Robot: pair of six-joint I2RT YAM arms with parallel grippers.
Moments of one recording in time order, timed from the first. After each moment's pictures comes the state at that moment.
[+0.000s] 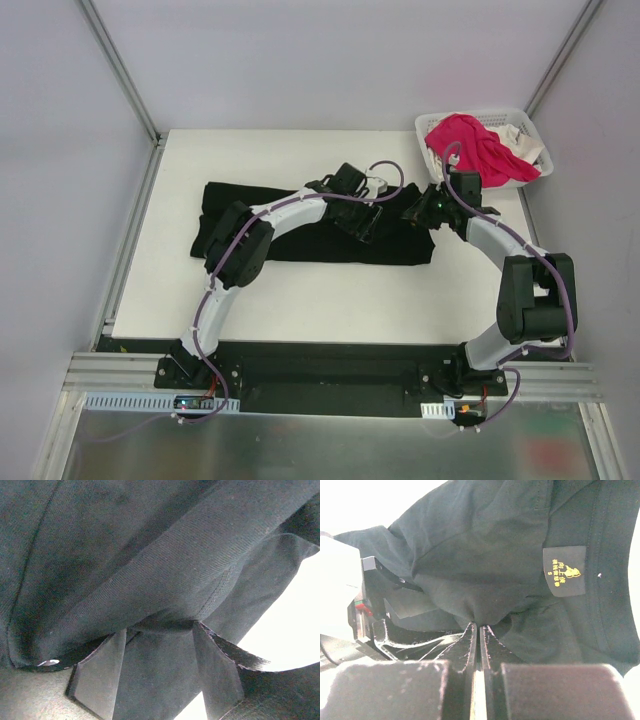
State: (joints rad) left arm -0.71 2.25 1.76 -0.45 0.36 -0.11; right arm 0.10 1.57 0.97 -0.15 -0.38 0.57
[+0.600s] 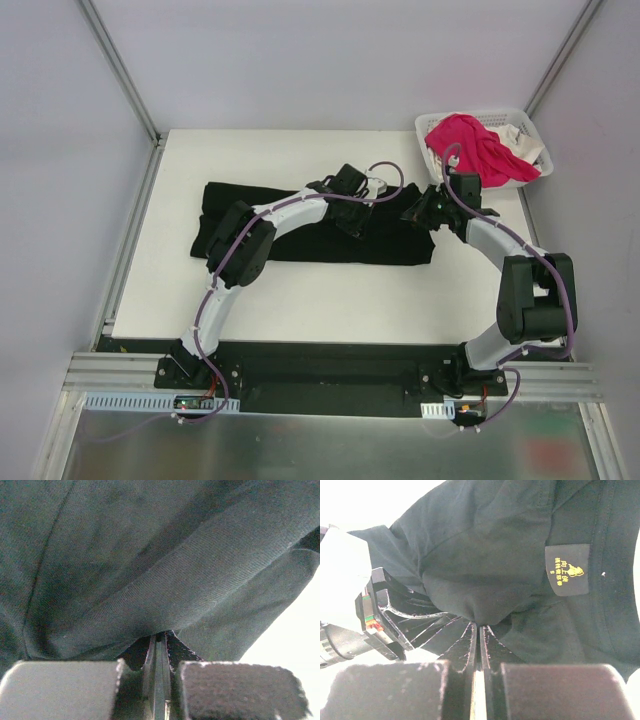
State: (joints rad) left arm -0.71 2.28 1.78 -0.46 0.33 -0.11; right arm 0.10 1.57 0.95 -0.13 -0.39 0.58
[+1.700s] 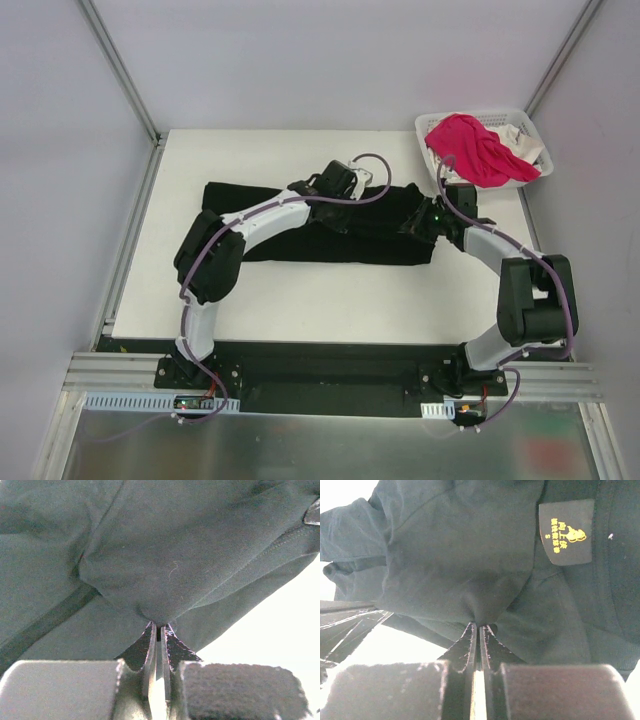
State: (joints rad) left arm -0.72 2.03 1.60 -0.47 0.10 -0.14; right arm 0.11 1.56 0.87 -0.12 -0.41 0.58
